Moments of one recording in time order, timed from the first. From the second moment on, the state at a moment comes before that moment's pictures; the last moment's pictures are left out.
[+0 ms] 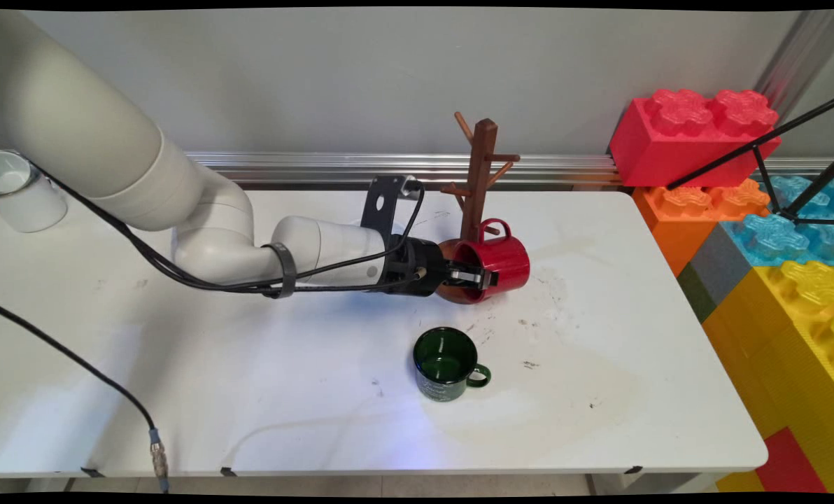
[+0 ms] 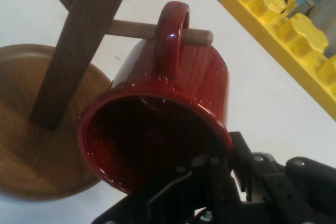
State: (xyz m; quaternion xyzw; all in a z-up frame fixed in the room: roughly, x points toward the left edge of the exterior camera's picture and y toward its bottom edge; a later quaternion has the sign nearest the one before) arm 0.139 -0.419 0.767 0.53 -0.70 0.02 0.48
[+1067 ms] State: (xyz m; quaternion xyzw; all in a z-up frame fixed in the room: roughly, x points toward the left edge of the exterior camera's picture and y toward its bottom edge) arm 0.119 -0.385 0.815 0.52 -0.69 -0.06 0.50
